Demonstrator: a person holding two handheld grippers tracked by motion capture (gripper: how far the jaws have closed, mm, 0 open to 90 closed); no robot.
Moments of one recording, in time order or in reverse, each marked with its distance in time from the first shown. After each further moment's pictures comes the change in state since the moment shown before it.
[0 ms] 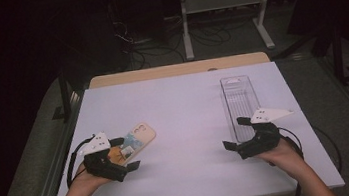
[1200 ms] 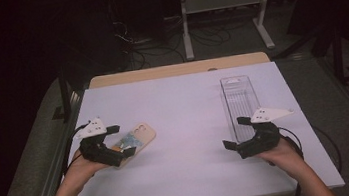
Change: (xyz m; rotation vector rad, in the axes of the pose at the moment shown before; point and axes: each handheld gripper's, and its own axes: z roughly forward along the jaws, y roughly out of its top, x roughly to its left) left arm 0.024 0.028 -0.004 0.005 0.030 -0.010; right arm -0.001 0.000 0.000 -0.003 -0.003 0.000
